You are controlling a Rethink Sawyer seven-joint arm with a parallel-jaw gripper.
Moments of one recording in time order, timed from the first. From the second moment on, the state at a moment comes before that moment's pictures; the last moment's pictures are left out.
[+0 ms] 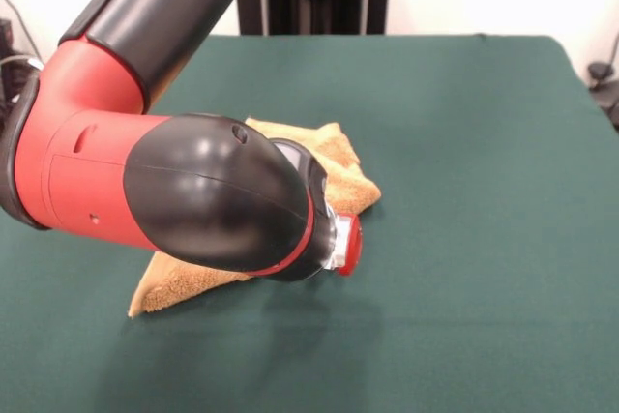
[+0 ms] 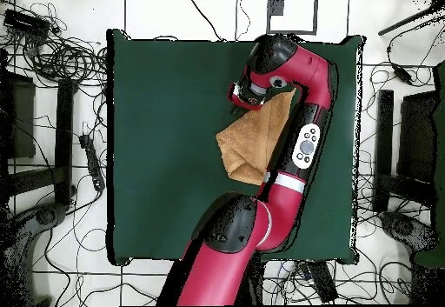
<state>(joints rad) -0.32 0.22 0.88 0.00 -0.75 1.98 1.69</state>
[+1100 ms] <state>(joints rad) -0.32 0.21 0.79 0.05 -0.67 1.93 1.69</state>
